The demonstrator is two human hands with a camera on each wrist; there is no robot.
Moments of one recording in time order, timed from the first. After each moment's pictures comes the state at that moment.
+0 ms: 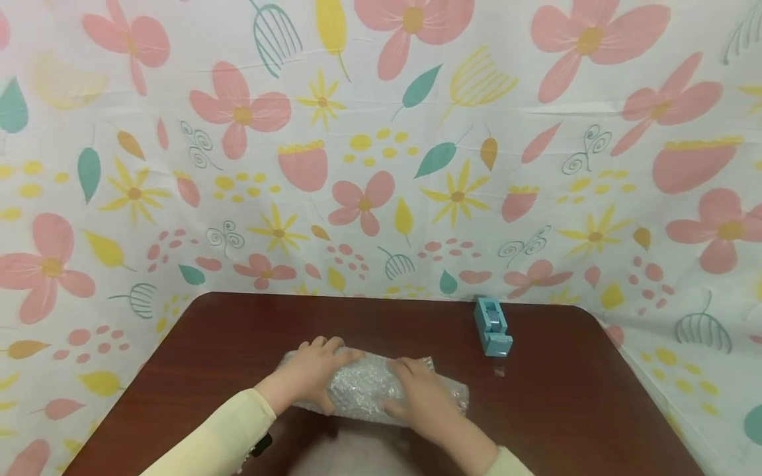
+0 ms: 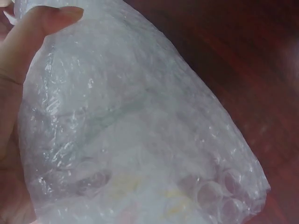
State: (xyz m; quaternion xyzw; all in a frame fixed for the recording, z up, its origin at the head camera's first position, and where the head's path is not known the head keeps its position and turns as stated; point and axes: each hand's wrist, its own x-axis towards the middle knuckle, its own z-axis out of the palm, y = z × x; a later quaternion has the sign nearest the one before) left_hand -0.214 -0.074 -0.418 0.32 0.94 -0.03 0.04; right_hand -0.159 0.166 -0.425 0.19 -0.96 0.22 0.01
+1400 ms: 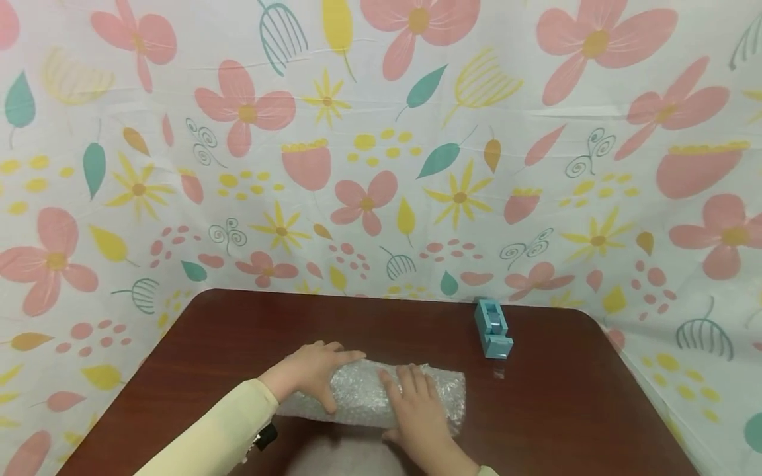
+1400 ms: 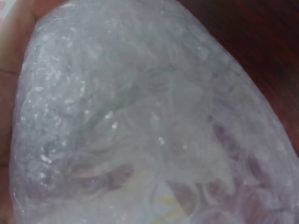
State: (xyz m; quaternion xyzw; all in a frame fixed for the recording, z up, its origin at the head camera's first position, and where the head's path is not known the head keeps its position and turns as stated) left_hand -0.218 -0.070 -0.408 0.31 0.94 0.04 0.14; right_hand -0.144 0.157 -0.474 0.23 -0.96 0.00 0.17
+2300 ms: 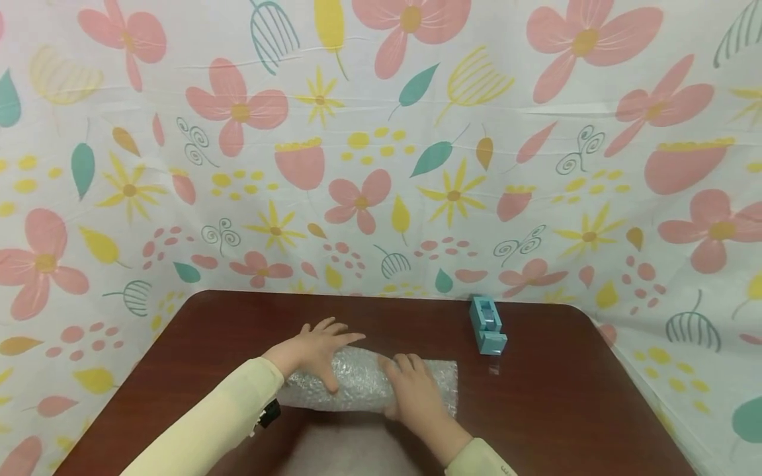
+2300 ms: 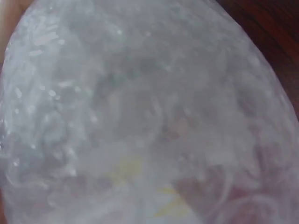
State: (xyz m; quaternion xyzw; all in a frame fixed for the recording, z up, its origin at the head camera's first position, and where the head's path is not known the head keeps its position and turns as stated) left_hand -0.246 -0.065 -0.403 0.25 0.94 0.07 0.20; right_hand -0.173 0.160 -0.464 0.23 -0.96 0.09 0.14
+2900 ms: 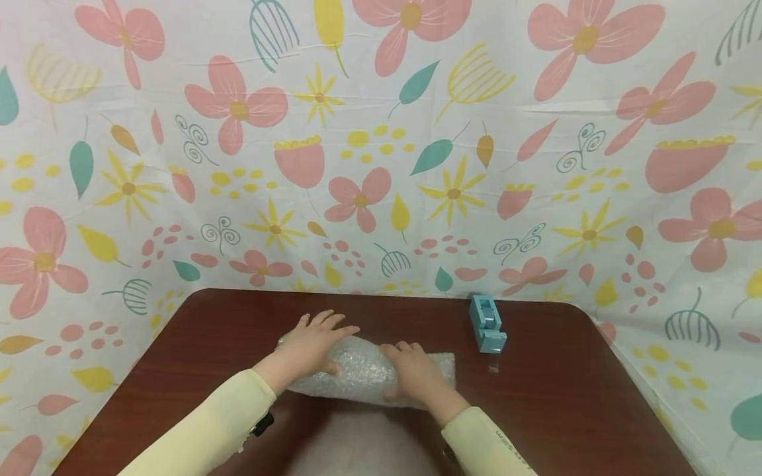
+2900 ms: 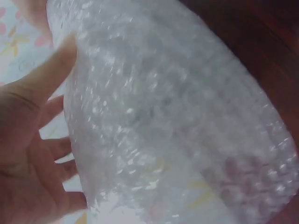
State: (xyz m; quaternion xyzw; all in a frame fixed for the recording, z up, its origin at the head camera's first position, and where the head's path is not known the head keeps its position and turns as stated) left_hand -0.221 -0.065 -0.393 0.27 0.96 0.02 0.05; right_hand -0.208 0.164 -0.447 0.21 -0.96 0.17 -0.02
